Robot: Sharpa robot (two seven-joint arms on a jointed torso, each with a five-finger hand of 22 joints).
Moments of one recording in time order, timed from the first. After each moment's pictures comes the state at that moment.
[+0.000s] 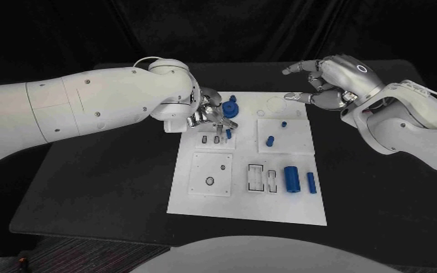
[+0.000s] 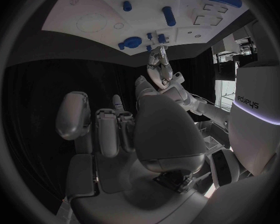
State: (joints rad) left arm 1.46 -0.63 -0.21 1.50 -0.89 0.25 -0.56; left_hand 1.12 0.20 -0.15 0.23 0.15 0.83 0.07 0.68 0.61 1.47 0.01 1.57 1.31 1.47 -0.03 1.57 1.31 0.08 1.30 0.08 1.45 1.31; right arm 1.37 -1.03 -0.21 1.69 -1.56 -0.64 0.07; right_hand 1.36 -0.07 0.05 0.28 0.13 0.68 0.09 0.22 0.10 1.46 -0.01 1.54 1.31 1.47 -0.07 1.48 1.31 0.08 1.43 0.04 1.13 1.31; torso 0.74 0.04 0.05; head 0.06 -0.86
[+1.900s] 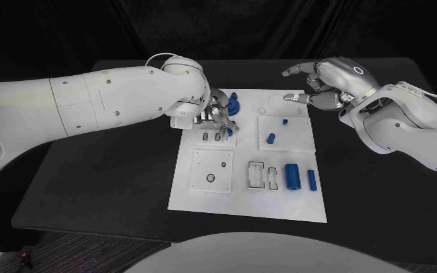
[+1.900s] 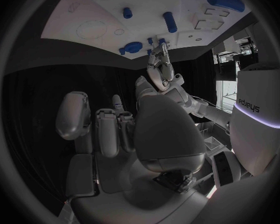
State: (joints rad) left arm 1.44 -0.56 -0.21 1.43 -0.97 0.33 -0.55; left_hand 1.13 0.19 -0.07 0.18 0.19 0.84 0.05 0.66 0.73 1.47 -0.01 1.57 1.31 1.47 -0.05 1.57 1.31 0.08 1.33 0.07 1.43 1.31; right arm 1.35 -1.01 -0.21 1.66 -1.56 -0.64 0.06; right_hand 1.36 -0.07 0.04 0.28 0.13 0.69 0.09 0.22 0.10 1.46 -0.01 1.54 1.31 1.47 -0.07 1.48 1.31 0.08 1.43 0.04 1.13 1.31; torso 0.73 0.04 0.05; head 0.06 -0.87
